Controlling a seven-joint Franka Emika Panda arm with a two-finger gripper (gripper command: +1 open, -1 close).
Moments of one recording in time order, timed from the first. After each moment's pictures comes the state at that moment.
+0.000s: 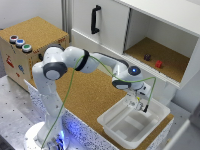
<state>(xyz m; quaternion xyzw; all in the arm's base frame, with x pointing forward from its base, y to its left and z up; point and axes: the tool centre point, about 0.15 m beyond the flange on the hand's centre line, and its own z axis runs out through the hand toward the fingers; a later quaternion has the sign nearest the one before) 0.427 -0.335 0.360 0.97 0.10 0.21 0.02</state>
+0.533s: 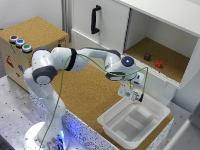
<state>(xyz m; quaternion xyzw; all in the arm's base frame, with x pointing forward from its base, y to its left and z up) 0.426 -0.250 0.355 0.97 0.14 0.21 -0.03</state>
